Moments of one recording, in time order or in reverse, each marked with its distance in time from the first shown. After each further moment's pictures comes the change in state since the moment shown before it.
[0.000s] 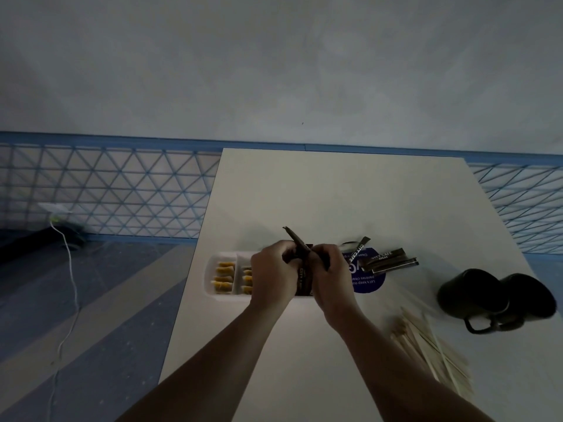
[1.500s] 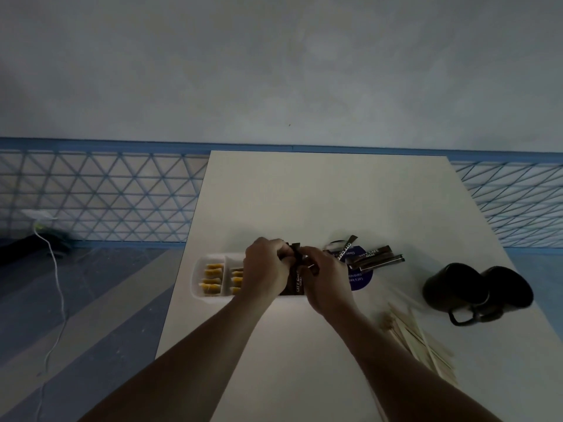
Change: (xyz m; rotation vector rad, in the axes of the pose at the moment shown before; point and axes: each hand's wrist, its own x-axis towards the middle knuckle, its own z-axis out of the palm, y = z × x) left_hand 0.014 0.001 0.005 0.139 -0.107 0.009; right_hand -0.002 -0.002 -0.025 -0.451 -0.083 -0.341
